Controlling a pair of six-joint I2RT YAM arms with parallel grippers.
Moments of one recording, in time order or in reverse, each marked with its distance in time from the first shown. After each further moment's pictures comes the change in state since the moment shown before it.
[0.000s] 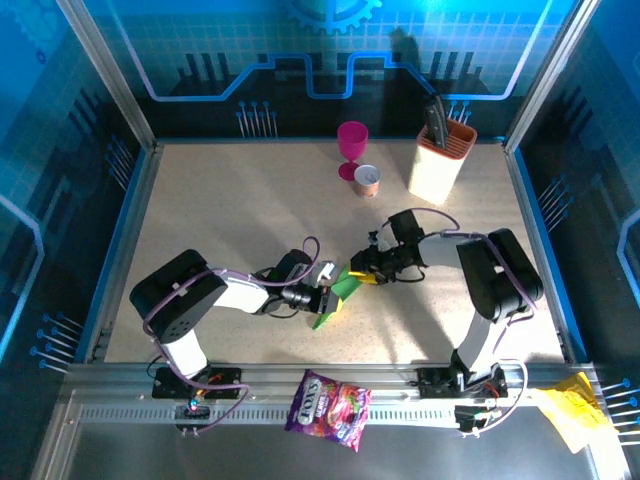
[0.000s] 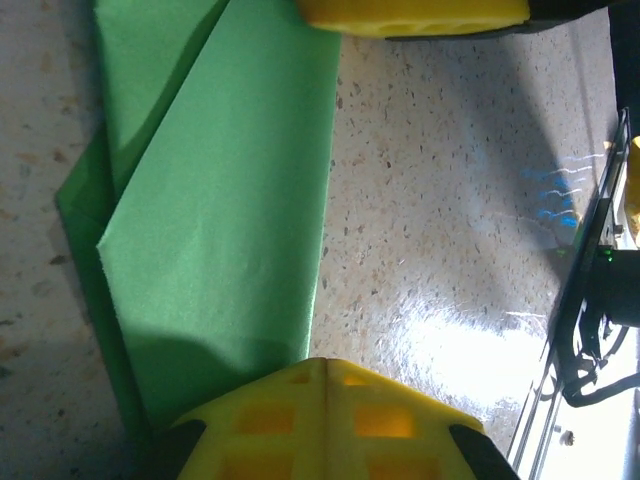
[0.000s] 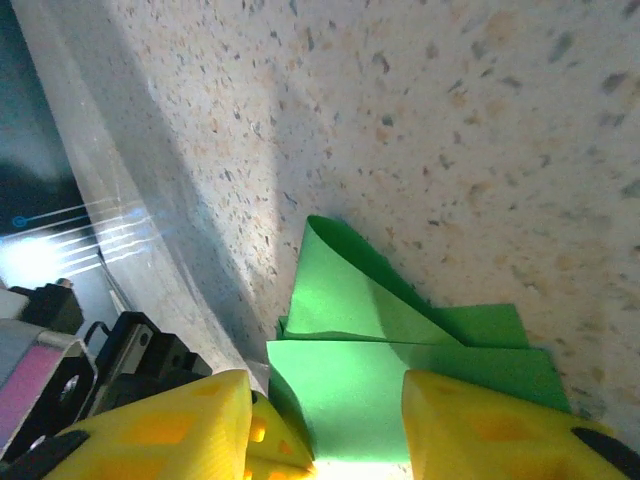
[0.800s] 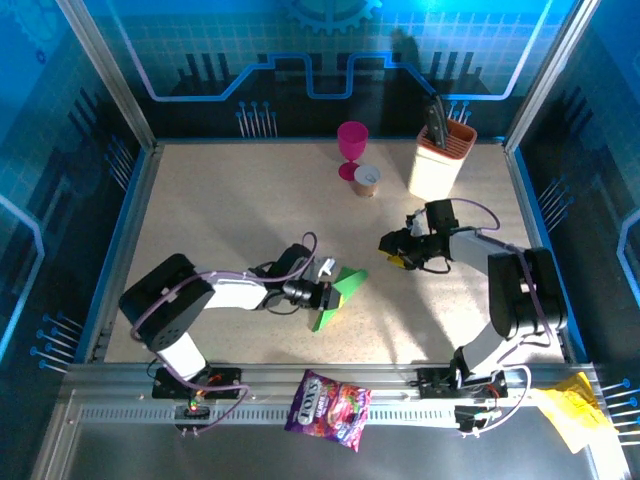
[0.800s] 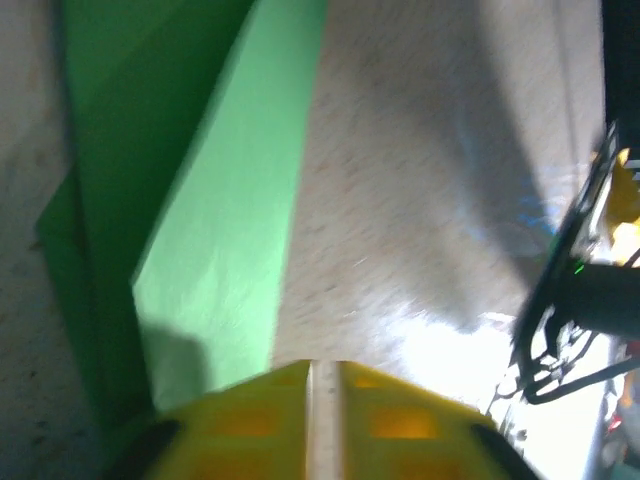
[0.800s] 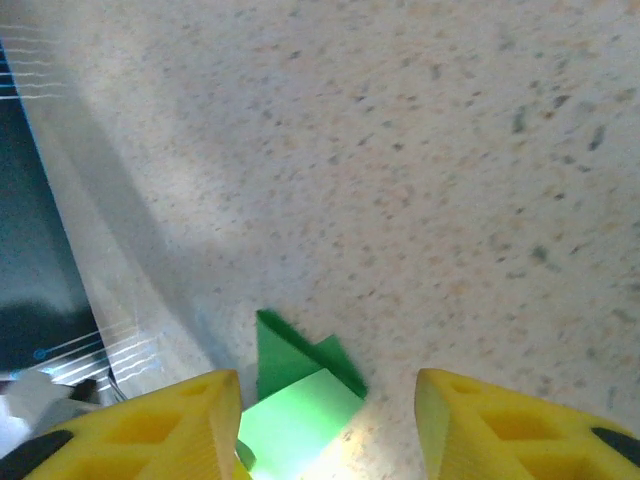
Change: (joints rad) left arm 0.001 -0.111 0.098 -0.203 -0.015 -0.049; right arm -0.197 -0.182 -0.006 -0.107 0.110 0.017
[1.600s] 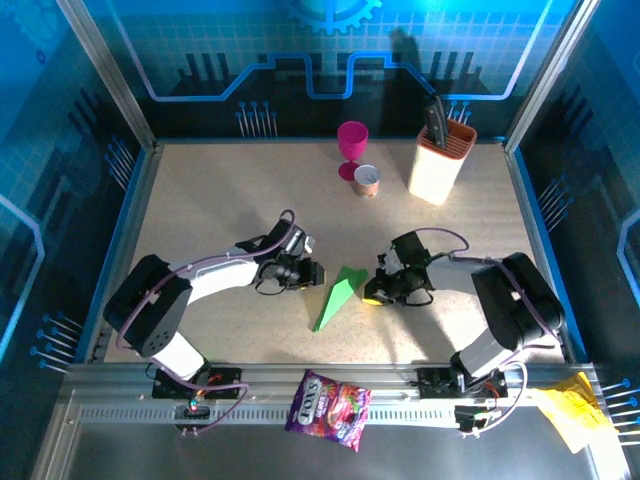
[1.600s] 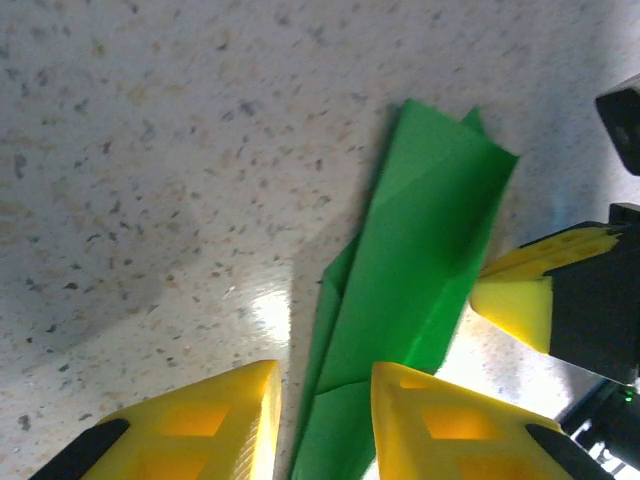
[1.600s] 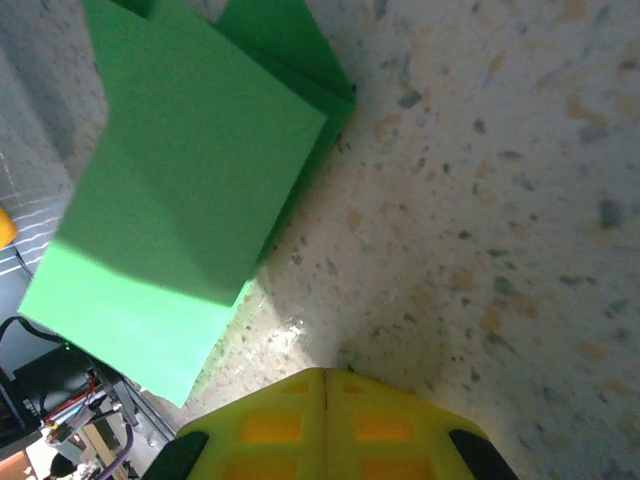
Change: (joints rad) left arm 0.130 -0.027 0.159 -0.444 -0.147 -0.039; right arm 0.275 -0.001 -0.202 0.075 0.023 0.058
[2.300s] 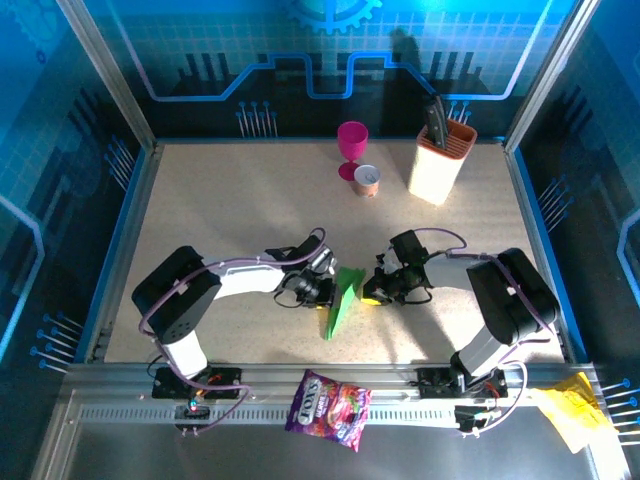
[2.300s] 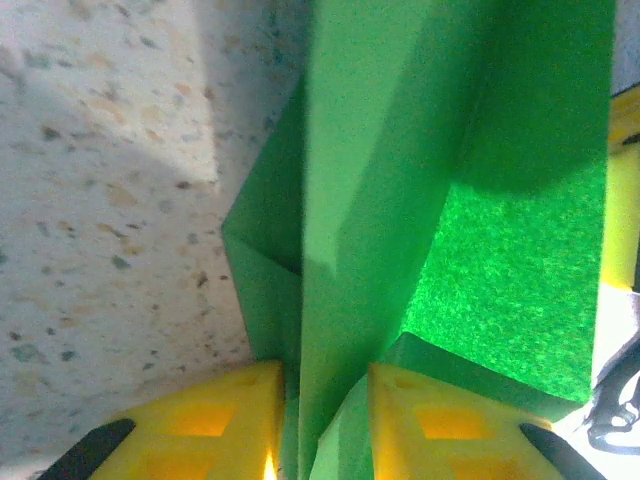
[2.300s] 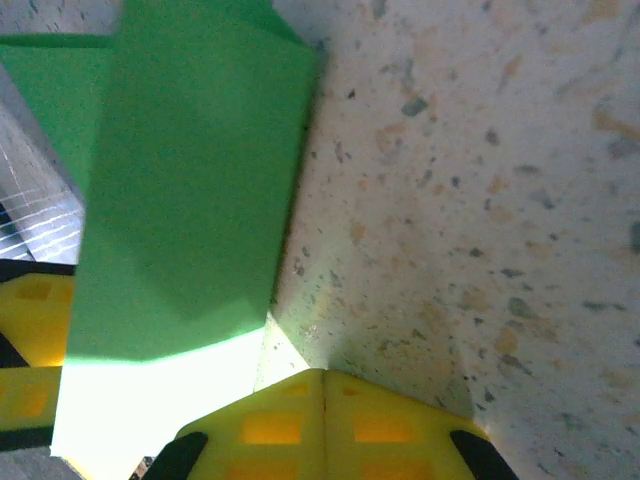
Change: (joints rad) left arm -0.166 0.138 0.071 -0.034 0.023 0.000; right arm 0.002 0.038 0.021 -0.006 -0.030 0.018
